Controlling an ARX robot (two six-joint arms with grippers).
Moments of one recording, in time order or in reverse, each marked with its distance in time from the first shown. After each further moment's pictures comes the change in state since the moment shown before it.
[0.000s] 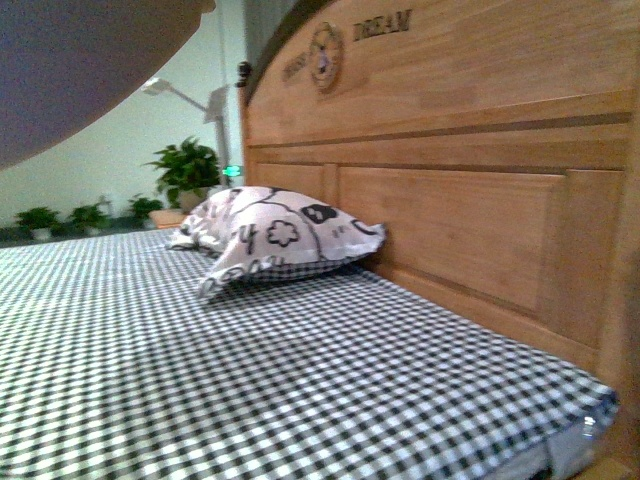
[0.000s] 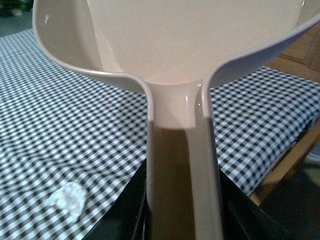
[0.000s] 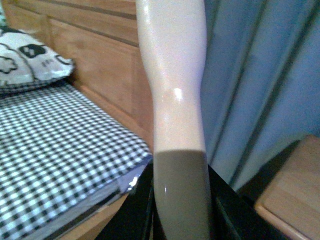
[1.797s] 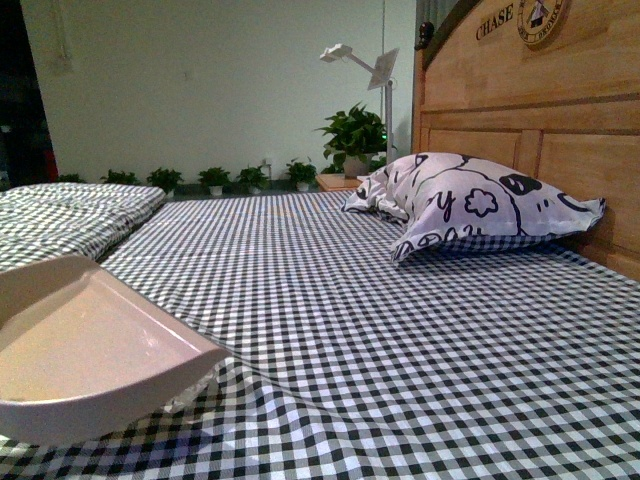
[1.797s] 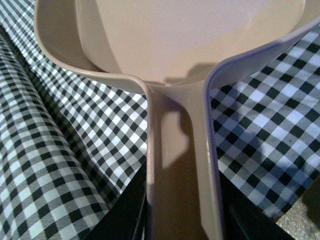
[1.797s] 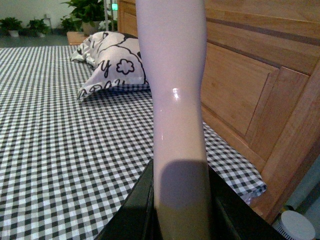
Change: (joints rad) left arm 0.280 0.730 0.069 0.141 0.216 0.861; right arm 0.001 -0.001 0.000 -0.001 -0.001 0.000
